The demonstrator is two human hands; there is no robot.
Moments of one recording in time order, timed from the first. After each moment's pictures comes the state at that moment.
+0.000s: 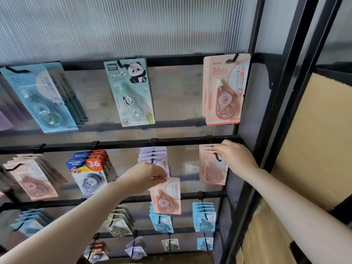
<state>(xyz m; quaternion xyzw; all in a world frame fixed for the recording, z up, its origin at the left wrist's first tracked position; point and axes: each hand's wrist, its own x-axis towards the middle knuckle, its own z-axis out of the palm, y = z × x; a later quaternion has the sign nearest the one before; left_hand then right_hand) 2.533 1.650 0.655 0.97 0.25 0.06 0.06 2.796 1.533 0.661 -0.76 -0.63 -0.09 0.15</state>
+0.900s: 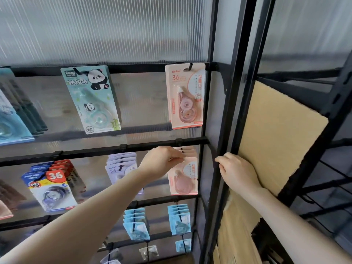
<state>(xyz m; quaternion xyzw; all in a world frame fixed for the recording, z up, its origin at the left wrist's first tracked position) 2.650 1.608 0.683 0.96 0.18 0.20 0.08 2.822 1.448 0.649 -0.81 -0.54 -0.17 0.17</state>
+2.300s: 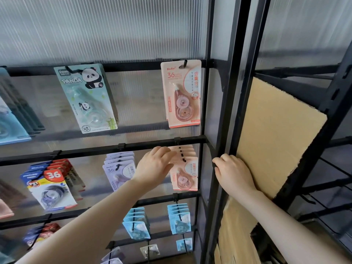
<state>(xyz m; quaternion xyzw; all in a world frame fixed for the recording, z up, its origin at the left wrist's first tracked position) 2.645 1.619 0.640 0.94 0.18 0.28 -0.10 2.820 1.453 0.637 -0.82 -0.53 -0.18 0.13</state>
